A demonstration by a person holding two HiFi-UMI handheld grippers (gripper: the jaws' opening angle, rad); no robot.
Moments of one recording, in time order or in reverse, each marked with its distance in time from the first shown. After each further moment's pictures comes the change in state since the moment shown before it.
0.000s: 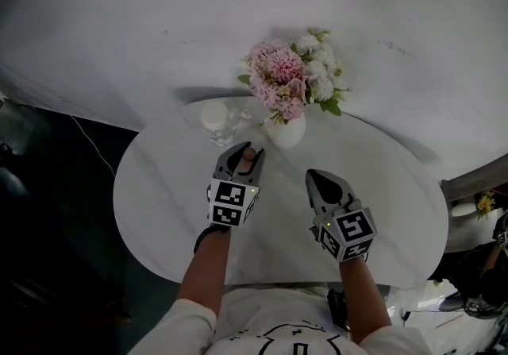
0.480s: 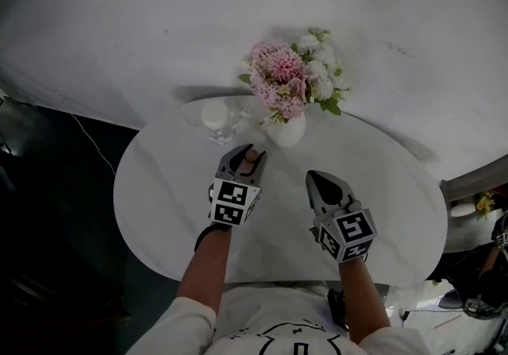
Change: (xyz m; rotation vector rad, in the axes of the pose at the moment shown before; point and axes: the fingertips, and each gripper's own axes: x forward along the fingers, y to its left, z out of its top) left arm 0.003 -0.007 -0.013 0.008 0.032 -0.020; right arm -0.004 0.001 -0.002 0.010 0.009 -0.002
